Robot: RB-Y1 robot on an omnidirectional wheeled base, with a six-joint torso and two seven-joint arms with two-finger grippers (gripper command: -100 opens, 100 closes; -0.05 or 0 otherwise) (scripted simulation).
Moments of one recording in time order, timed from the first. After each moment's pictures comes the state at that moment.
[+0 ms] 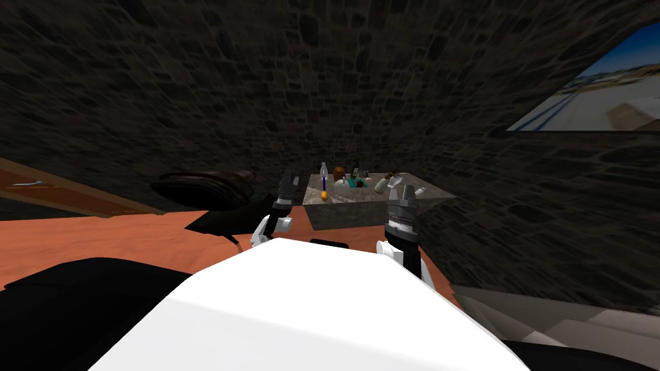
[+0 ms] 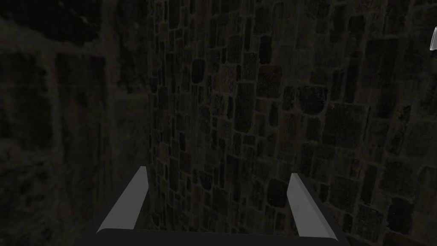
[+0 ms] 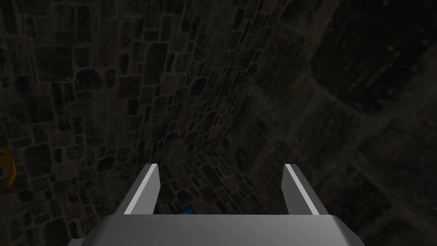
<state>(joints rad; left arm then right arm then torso) 0.32 0.15 0.00 -2.11 -0.09 -0.48 0.13 0.54 -0.01 -0.03 -2.31 0.04 -0.48 0.00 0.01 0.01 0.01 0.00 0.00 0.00</state>
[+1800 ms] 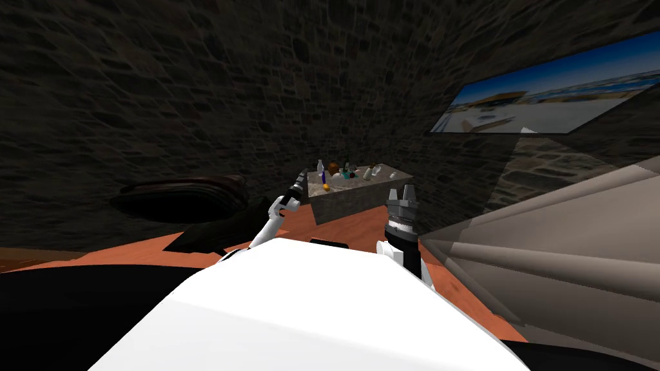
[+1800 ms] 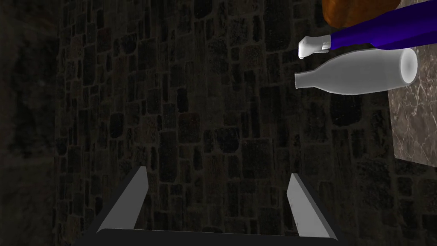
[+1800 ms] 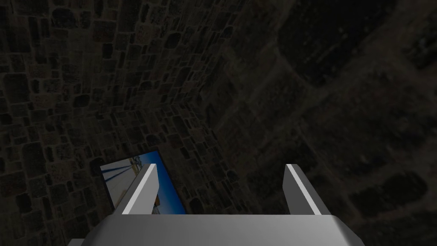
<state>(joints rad) -0.08 0.31 -0.05 -1.80 0.04 -0.02 0.02 0.54 -0.01 -0.03 -2.31 0.04 -0.48 0.00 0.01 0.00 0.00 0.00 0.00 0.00</state>
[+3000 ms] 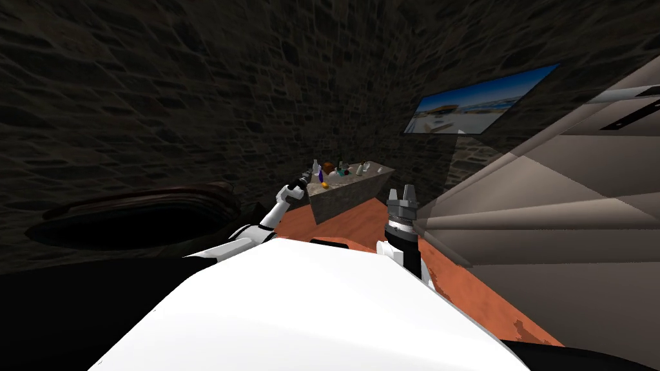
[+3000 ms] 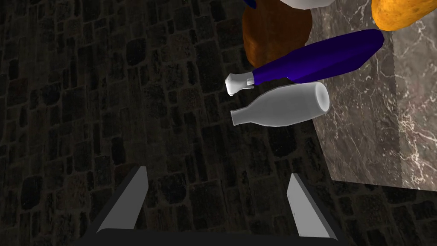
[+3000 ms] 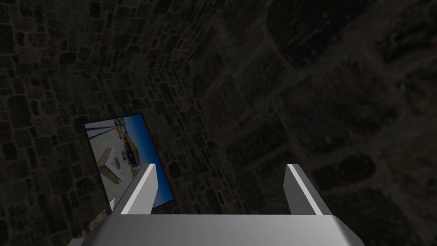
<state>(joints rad) -0.36 0.38 -0.09 -1.53 0.20 0.30 -0.07 0.54 -0.01 -0.03 -2.31 0.04 -0.48 0.00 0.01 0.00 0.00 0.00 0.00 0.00</state>
